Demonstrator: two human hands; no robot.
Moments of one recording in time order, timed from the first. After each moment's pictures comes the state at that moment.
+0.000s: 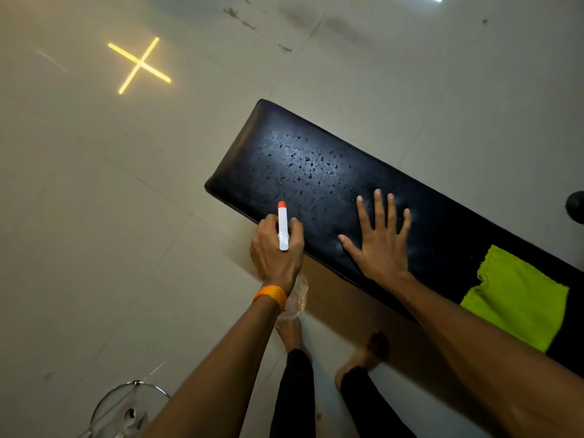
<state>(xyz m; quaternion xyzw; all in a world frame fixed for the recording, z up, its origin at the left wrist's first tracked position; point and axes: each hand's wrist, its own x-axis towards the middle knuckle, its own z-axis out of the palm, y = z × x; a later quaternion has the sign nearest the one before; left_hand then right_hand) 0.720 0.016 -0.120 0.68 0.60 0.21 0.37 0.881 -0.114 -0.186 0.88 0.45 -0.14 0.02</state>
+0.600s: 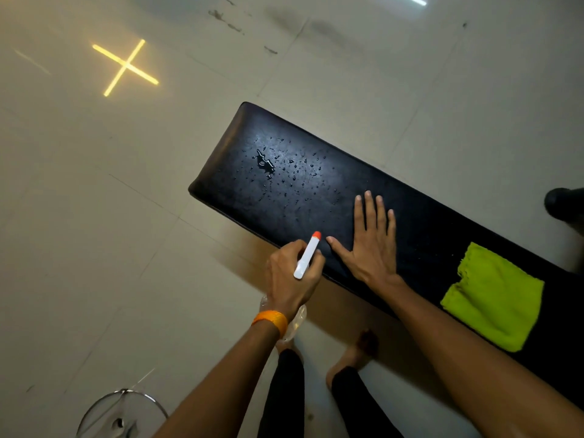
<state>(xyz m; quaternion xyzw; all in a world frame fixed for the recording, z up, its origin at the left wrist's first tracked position) 0.723 -0.029 -0.116 0.75 0.47 0.12 0.45 0.886 -0.120 -0.178 0.90 0.41 -0.16 0.00</state>
